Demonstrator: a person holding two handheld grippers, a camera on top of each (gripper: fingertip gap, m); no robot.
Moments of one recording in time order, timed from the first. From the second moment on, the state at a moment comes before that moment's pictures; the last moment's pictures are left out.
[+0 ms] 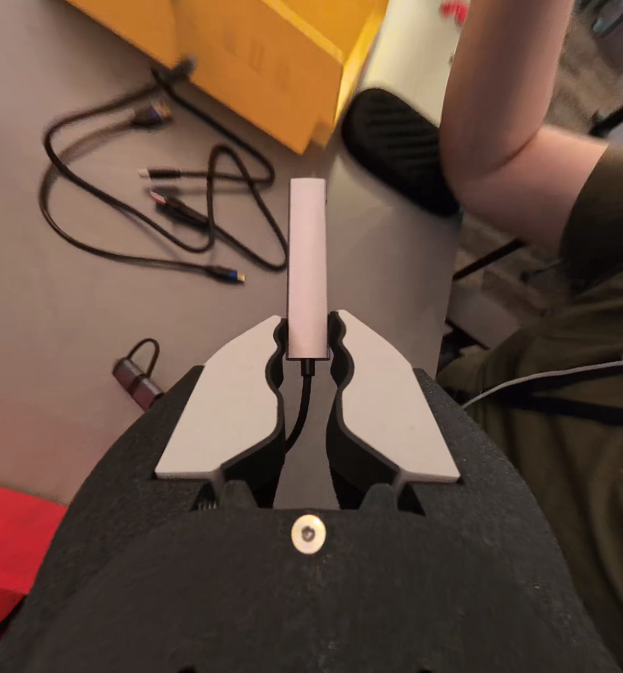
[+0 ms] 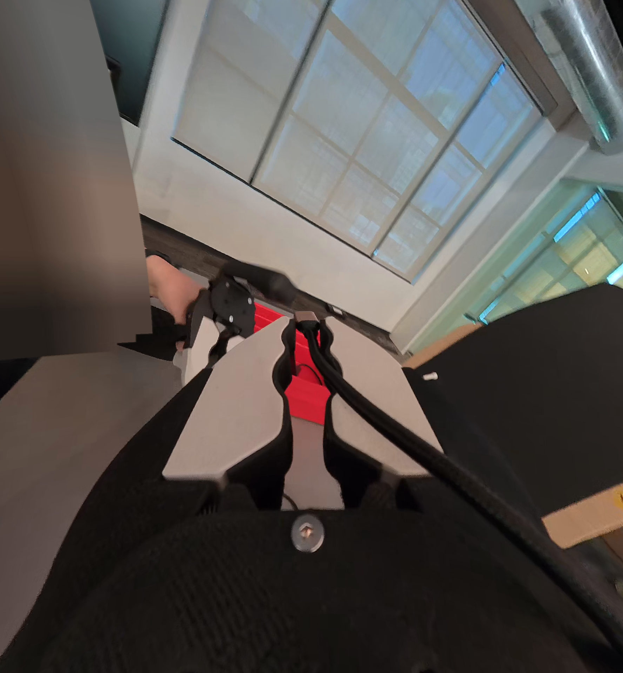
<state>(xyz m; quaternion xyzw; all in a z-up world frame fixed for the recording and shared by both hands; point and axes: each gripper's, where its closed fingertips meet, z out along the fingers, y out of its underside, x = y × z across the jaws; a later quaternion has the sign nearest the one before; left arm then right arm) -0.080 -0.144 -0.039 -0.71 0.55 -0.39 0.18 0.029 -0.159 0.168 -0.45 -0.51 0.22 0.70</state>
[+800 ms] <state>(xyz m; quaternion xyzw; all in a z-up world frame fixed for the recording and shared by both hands) -0.057 -0.034 0.055 -0.66 0.28 -0.54 0.44 -0.030 -0.064 0.096 -0.54 -0.45 -0.05 0.71</state>
